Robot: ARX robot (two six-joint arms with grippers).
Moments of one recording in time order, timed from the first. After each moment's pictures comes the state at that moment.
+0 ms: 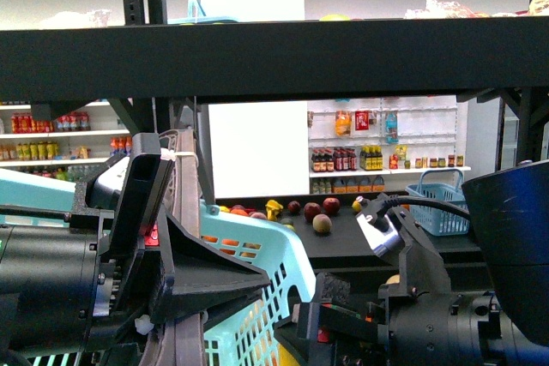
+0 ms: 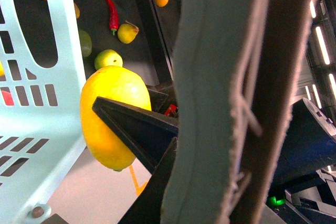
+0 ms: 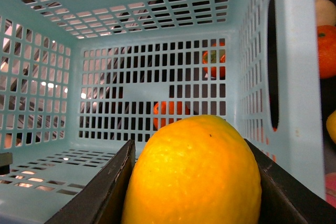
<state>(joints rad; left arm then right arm) -0.28 1.51 0.80 0.42 0.81 -0.80 0.37 1.70 0.79 0.58 -0.33 0.45</state>
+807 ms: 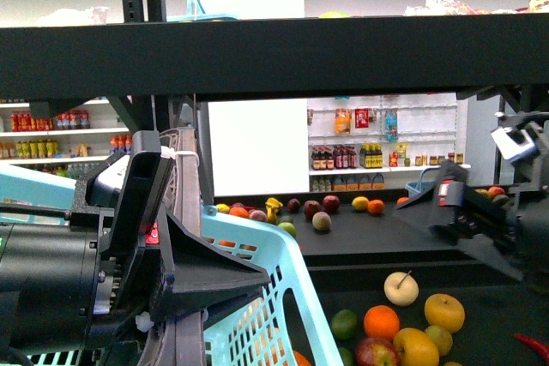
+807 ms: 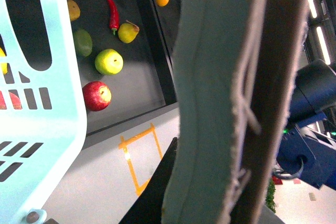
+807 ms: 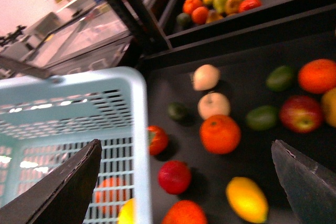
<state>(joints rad) -0.28 1.51 0.80 0.42 0.81 -0.81 0.01 1.69 0.89 0.61 -0.38 0.41</state>
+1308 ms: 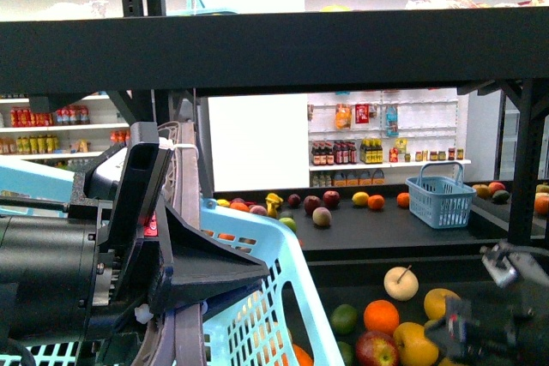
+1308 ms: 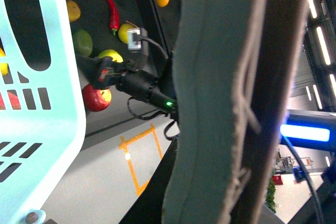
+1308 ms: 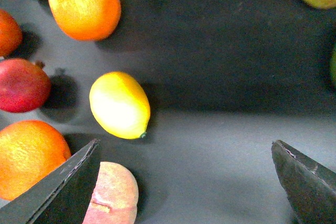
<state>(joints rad) -0.28 1.51 0.80 0.42 0.81 -0.81 -0.01 2.34 1.15 0.49 -0.27 0.14</state>
